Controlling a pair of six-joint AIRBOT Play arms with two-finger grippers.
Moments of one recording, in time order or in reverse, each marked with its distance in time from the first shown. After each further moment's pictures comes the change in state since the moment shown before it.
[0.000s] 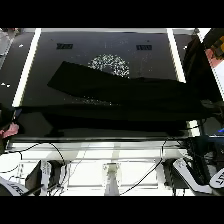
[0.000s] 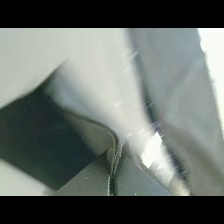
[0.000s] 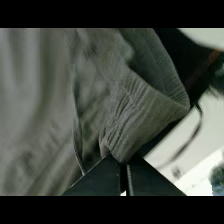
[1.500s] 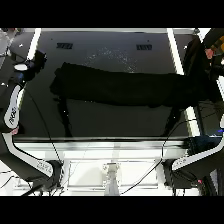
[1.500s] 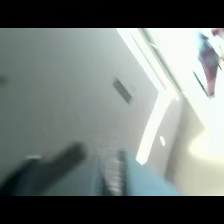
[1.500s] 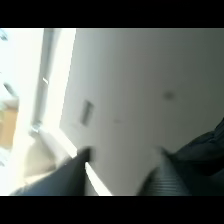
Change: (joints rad) left arm -0.755 -1.073 0.939 -0.216 0.799 -0.097; right arm 0.407 -0.869 0.817 0.111 -0.512 0.452
